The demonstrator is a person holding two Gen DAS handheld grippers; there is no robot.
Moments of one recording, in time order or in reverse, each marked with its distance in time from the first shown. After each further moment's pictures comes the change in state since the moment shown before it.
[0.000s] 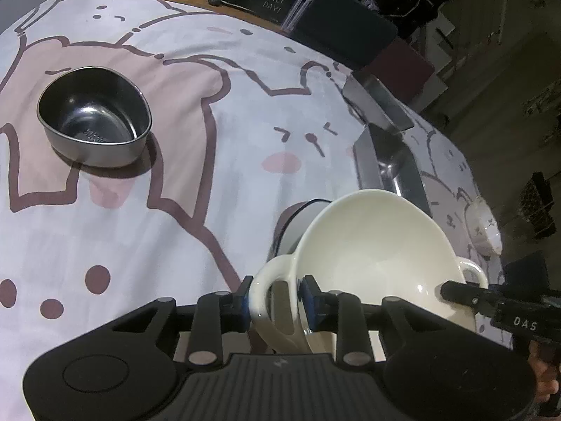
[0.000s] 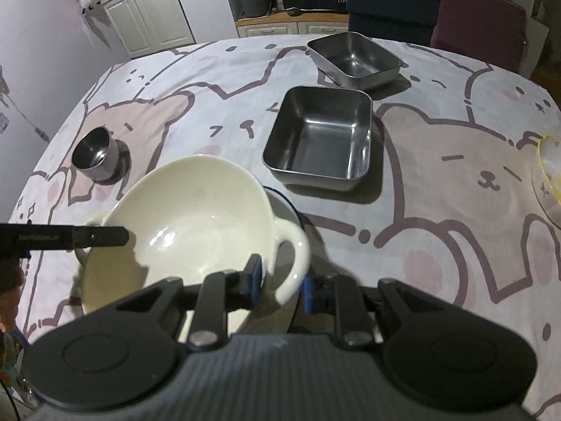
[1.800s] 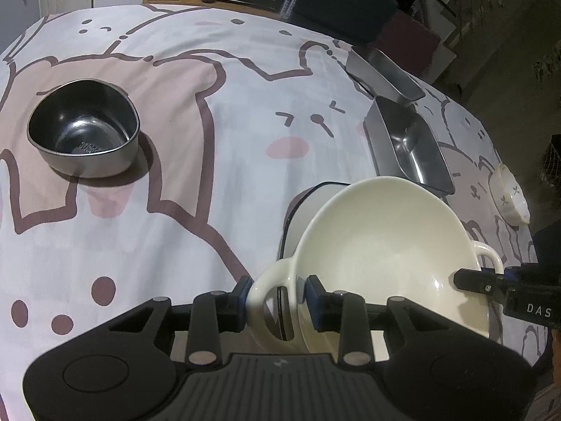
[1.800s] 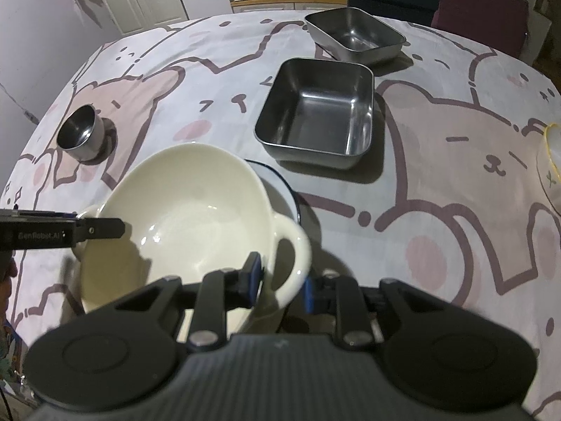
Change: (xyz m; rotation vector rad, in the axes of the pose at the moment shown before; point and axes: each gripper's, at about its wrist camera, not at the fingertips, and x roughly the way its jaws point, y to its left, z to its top) left arm 0.014 -0.014 0.002 0.102 0.042 0.099; right arm 0.022 0.004 0.003 0.006 0.068 -0.030
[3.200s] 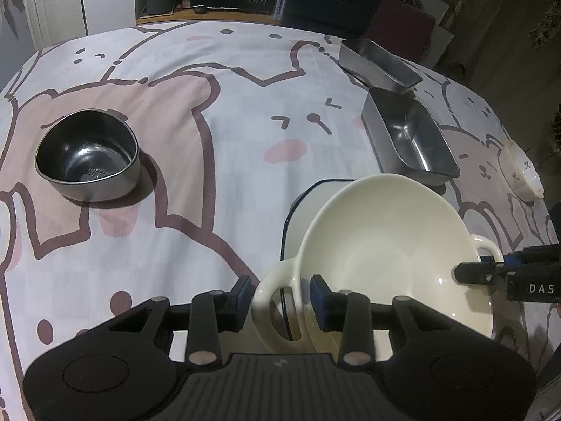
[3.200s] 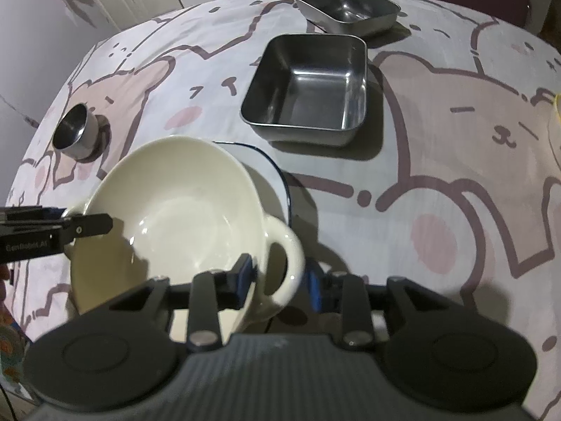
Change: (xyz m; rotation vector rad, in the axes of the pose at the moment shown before) left arm -0.006 -0.016 0.000 0.101 -0.002 0.089; right arm 0.017 -0.017 0.000 0.061 0.059 0.049
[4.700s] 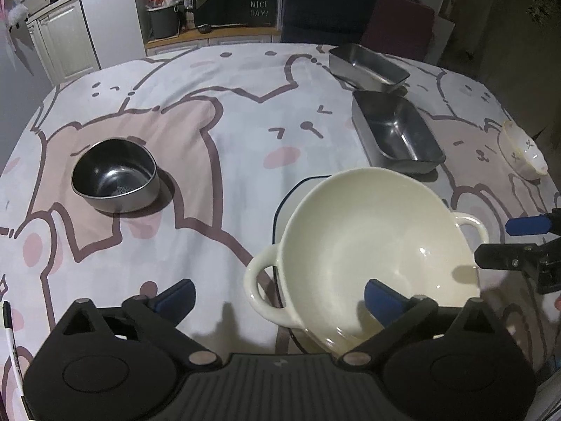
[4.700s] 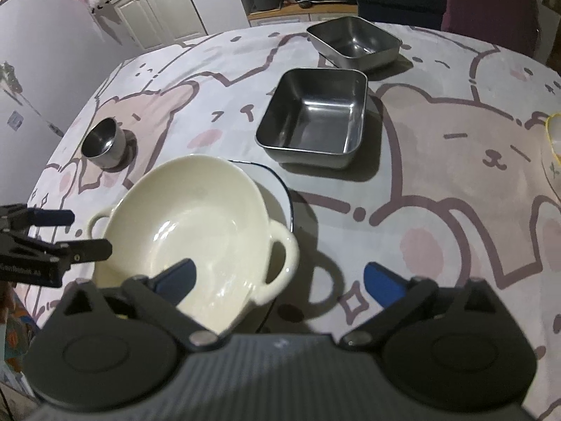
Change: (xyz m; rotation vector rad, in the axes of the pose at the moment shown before) left arm -0.041 -0.032 -0.014 0.082 -0.039 0.110; right arm -0.036 -0.004 -0.018 -0.054 -0.111 0.053
